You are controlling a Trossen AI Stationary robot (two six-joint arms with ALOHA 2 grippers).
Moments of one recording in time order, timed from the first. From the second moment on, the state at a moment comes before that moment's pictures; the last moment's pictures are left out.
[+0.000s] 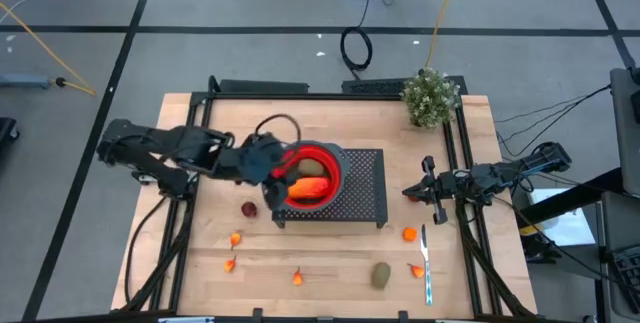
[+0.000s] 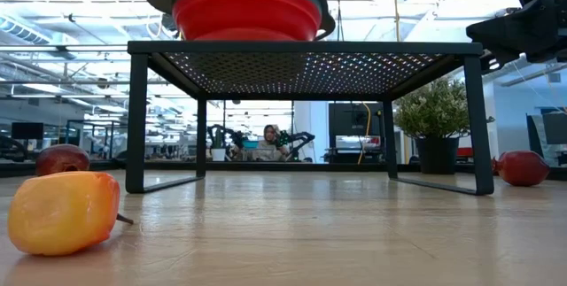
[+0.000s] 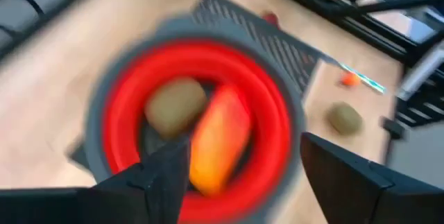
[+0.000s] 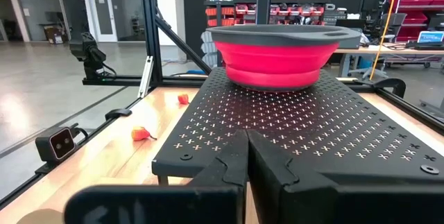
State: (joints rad) left arm -0.26 1.46 1.70 -1.09 -0.32 -0.73; right arm 0.36 0.06 0.02 0.02 0.23 0.01
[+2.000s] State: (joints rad) left arm -0.84 1.45 1.12 -1.40 -0.08 -1.10; right arm 0.36 0.06 0.02 0.02 0.23 0.04
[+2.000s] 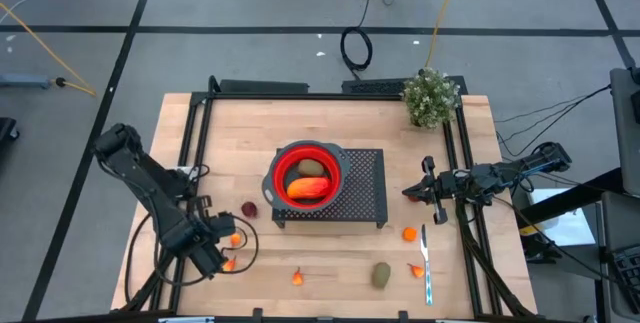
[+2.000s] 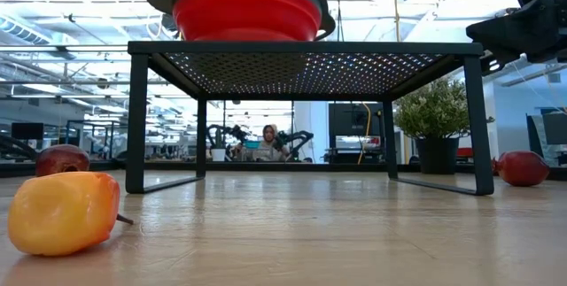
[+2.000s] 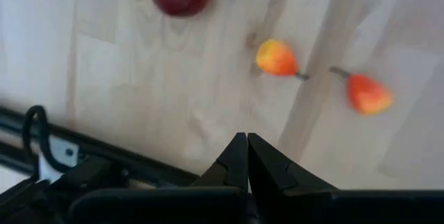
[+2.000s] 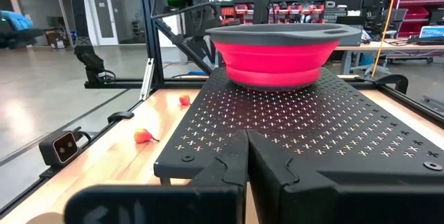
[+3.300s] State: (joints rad) left arm -0.78 1.45 0.89 -1.12 -0.50 -0.55; right arm 0.36 0.06 0.02 0.02 0.23 0.04
